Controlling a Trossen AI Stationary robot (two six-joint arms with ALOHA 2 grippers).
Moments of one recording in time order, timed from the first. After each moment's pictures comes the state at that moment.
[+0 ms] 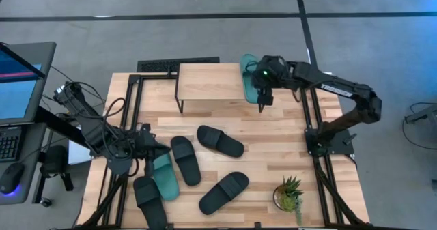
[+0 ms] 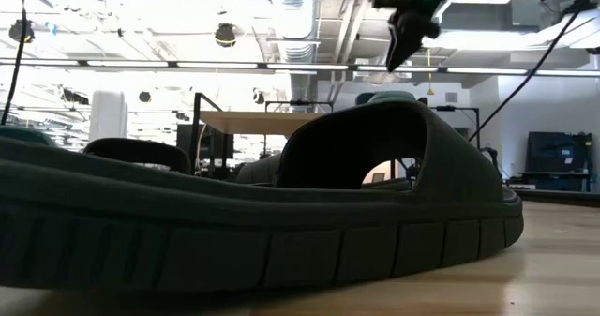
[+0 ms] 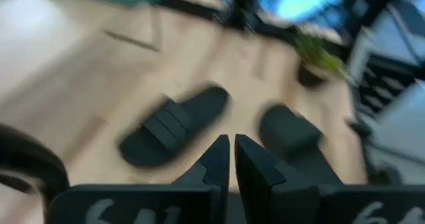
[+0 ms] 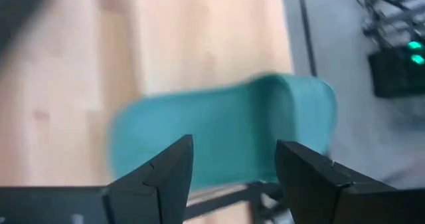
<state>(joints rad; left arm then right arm) -0.78 0.97 0.94 -0.70 -0.78 -0.81 -0.36 1.41 1.43 -0.97 0.30 -0.49</state>
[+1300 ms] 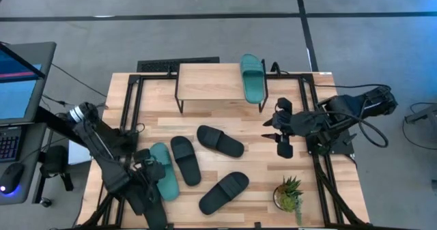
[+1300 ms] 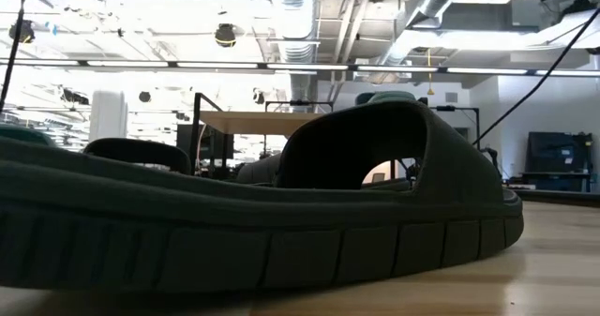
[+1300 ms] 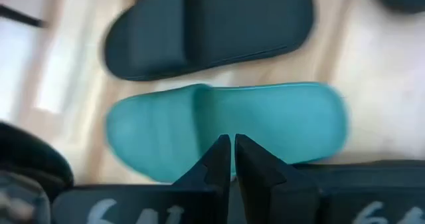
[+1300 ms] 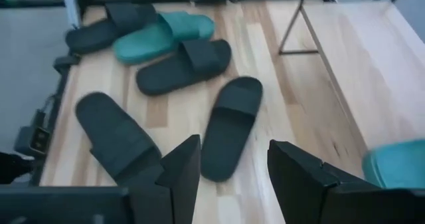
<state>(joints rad) -0.90 1.55 1.29 -1.35 -0.40 -1.20 0.38 1.20 1.43 -1.01 0.35 0.26</state>
